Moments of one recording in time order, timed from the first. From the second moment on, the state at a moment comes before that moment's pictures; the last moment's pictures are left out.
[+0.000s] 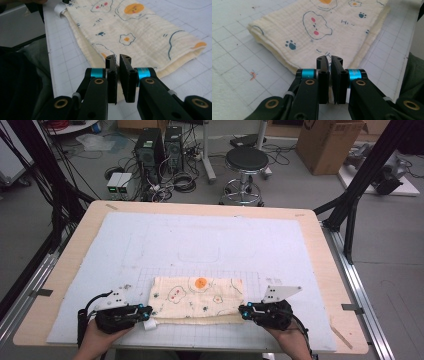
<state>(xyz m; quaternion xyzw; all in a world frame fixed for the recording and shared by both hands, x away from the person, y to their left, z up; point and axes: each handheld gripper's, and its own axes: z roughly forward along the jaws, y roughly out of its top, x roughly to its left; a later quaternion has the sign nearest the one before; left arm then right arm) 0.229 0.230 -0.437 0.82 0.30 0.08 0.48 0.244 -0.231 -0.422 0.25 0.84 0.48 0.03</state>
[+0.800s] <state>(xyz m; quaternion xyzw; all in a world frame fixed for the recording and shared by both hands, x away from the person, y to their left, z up) 0.233 0.222 -0.426 0.81 0.28 0.07 0.51 0.250 -0.221 -0.425 0.24 0.85 0.48 -0.01</state>
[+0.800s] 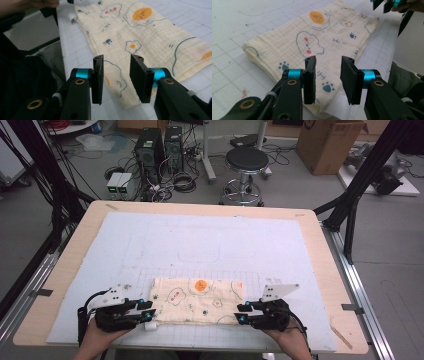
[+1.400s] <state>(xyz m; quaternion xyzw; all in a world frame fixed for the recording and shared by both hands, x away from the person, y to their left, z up) 0.233 0.218 -0.438 0.84 0.28 0.07 0.46 0.254 -0.212 -0.444 0.24 0.86 0.44 -0.02</state>
